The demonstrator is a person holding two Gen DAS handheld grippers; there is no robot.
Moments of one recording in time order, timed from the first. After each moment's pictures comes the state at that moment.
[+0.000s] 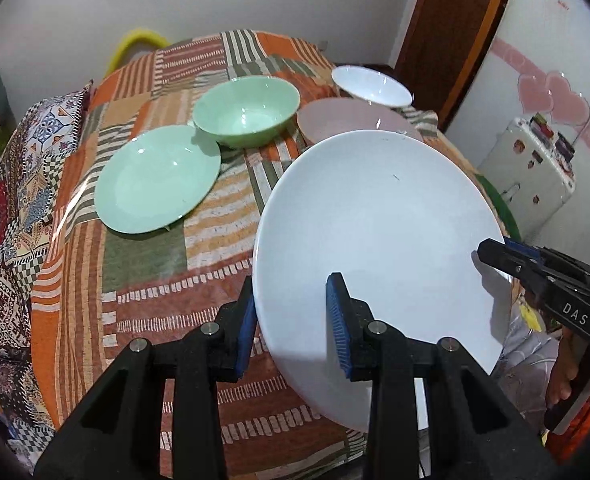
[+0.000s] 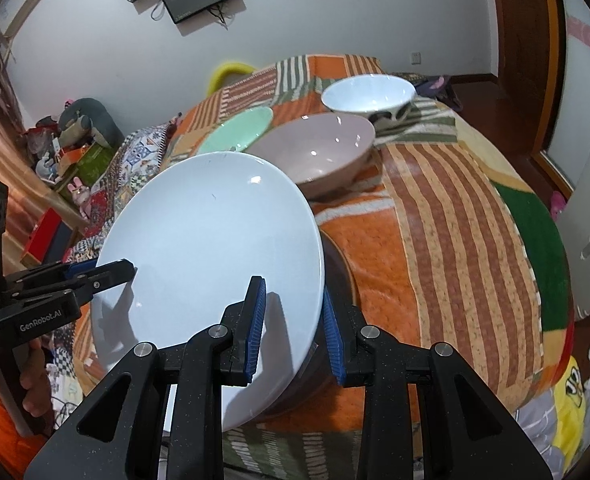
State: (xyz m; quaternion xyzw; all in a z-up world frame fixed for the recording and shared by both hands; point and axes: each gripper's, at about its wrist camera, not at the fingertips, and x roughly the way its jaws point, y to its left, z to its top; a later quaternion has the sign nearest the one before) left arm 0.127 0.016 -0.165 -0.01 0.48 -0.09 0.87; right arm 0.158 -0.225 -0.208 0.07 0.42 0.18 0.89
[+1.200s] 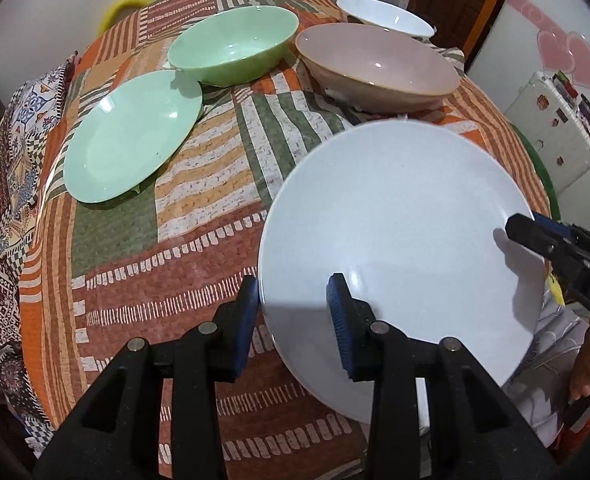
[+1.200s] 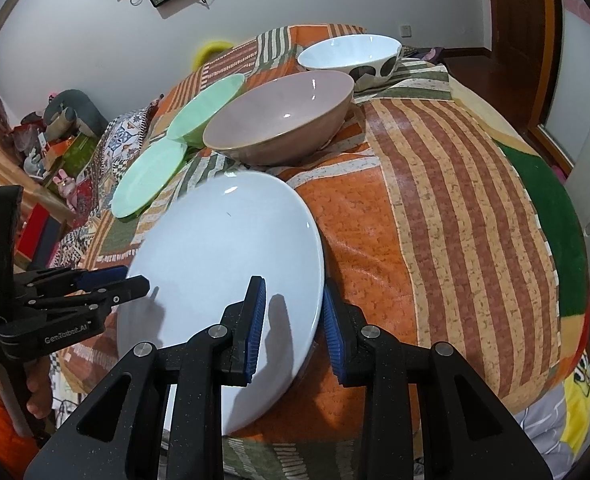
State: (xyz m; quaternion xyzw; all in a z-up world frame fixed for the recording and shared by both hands) left arm 0.158 0.000 -0.222 0.02 0.56 -0.08 0.83; right arm 0.169 -0.229 -0.234 0.07 0.46 0.17 0.87
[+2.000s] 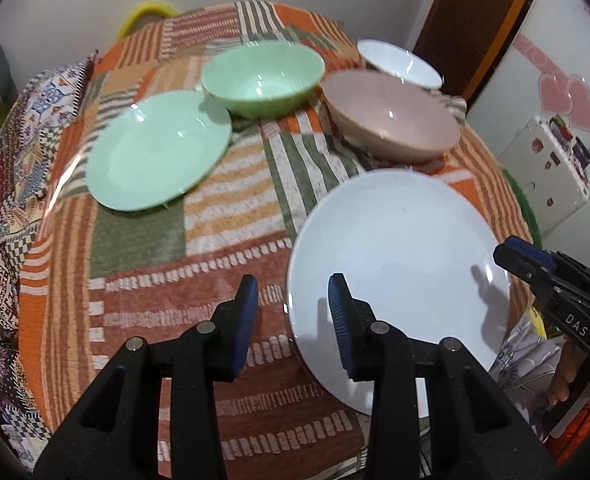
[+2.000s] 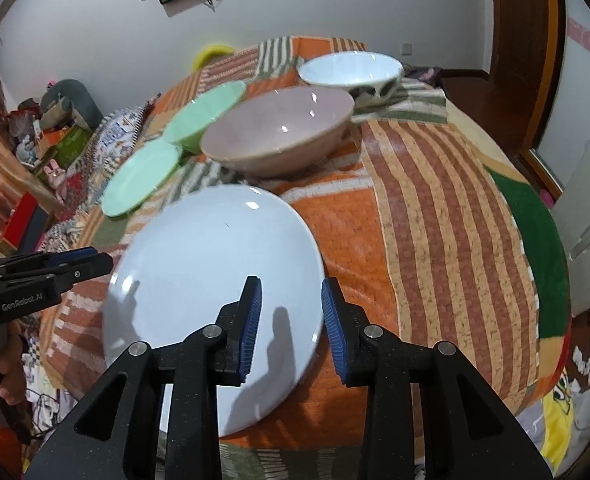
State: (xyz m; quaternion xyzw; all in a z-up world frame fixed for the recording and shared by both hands) left arm 0.147 0.028 -0.192 -0.04 0.51 -0.07 0.86; right arm 0.164 -0.224 -0.220 0.04 0.44 0.16 0.88
